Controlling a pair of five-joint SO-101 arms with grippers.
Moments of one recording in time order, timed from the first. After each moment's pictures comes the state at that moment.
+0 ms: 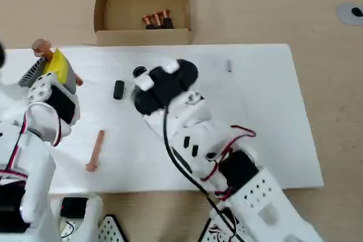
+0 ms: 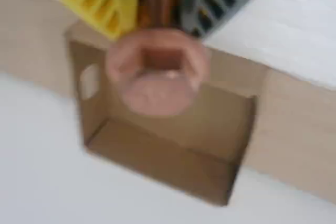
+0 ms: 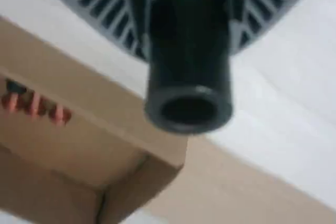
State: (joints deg) left arm -3.5 -63.6 14.7 67.4 15.3; right arm -42.6 -62.0 55.6 30.5 -3.4
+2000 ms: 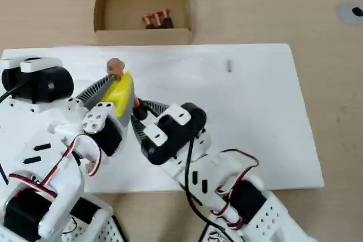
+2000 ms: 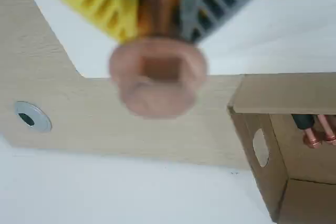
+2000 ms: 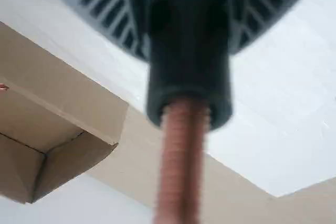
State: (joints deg) left arm 22.2 -75.8 36.6 55.3 12.0; right arm -50.5 -82.9 71.3 29.7 -3.4
